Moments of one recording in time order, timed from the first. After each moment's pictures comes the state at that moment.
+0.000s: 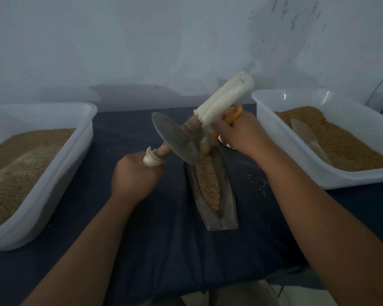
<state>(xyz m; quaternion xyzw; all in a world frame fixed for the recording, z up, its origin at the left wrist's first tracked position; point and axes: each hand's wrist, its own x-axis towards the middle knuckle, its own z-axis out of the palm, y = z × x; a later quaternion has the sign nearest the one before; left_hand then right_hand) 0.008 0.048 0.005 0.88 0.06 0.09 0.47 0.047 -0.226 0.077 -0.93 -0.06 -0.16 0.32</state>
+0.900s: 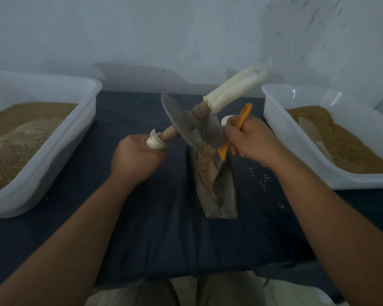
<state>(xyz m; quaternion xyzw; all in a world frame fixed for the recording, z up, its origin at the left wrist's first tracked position) 0.007 0.048 0.006 0.89 0.05 0.11 0.43 0.004 -0.229 0.081 -0.93 -0.10 -0.04 0.35</state>
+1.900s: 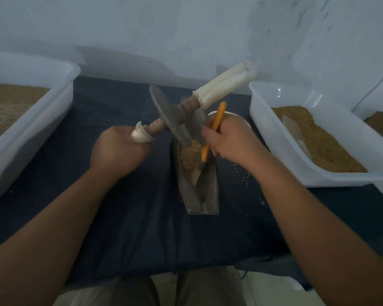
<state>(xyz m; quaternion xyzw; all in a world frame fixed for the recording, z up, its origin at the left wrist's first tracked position) 0.009 0.042 0.001 0.90 0.06 0.12 0.42 -0.008 -0.214 0.083 -0.95 -0.14 -0.05 0.28</state>
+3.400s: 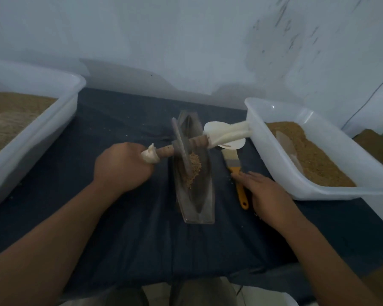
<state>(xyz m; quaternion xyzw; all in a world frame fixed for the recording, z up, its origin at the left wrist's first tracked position) 0.001 0.034 0.000 0.96 0.00 0.11 0.26 -0.067 -0.322 0.011 -0.99 -0.10 0.01 0.05</state>
